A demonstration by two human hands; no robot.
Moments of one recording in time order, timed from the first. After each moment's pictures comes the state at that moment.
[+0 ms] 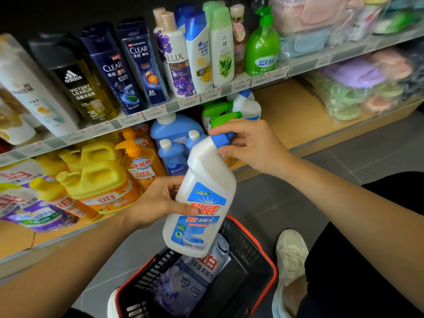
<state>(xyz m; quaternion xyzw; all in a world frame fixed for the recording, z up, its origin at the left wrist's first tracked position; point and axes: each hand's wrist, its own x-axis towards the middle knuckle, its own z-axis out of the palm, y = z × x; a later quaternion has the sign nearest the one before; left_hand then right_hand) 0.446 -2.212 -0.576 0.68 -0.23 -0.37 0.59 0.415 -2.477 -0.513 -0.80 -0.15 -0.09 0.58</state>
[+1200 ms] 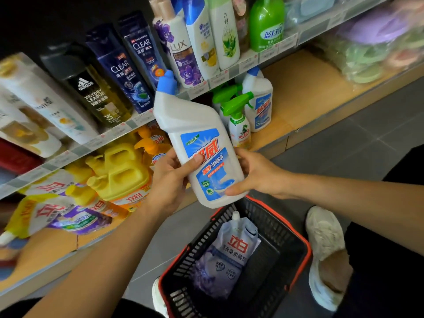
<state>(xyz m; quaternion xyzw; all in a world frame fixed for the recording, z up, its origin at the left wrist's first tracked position) 0.448 -2.214 -0.560 0.61 -0.13 -0.21 0.75 0.387 -2.433 -0.601 -0.69 -0.03 0.12 0.71</state>
